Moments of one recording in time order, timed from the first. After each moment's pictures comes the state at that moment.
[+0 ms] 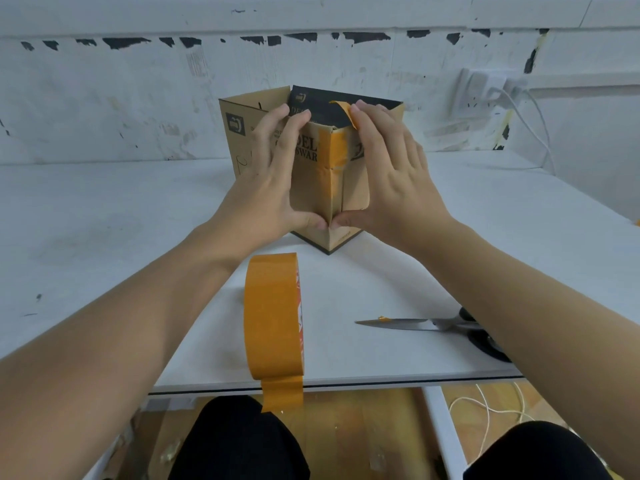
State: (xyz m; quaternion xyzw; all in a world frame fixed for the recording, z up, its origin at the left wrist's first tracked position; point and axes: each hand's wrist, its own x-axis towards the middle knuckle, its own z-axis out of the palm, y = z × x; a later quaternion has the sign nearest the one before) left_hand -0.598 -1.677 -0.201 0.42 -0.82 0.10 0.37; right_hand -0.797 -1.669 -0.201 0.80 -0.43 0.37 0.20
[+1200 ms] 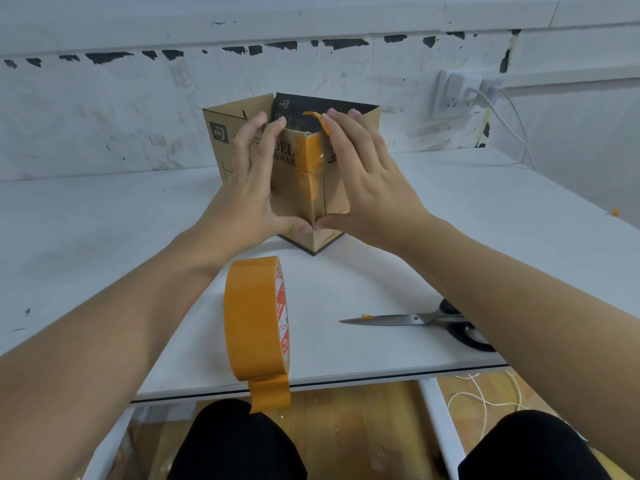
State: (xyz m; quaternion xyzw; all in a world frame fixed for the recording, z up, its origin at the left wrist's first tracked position) left_hand -0.596 -1.680 -0.201 0.42 -0.83 0.08 0.35; right_hand -0.799 -1.672 -0.199 0.82 -0.39 0.35 0.22
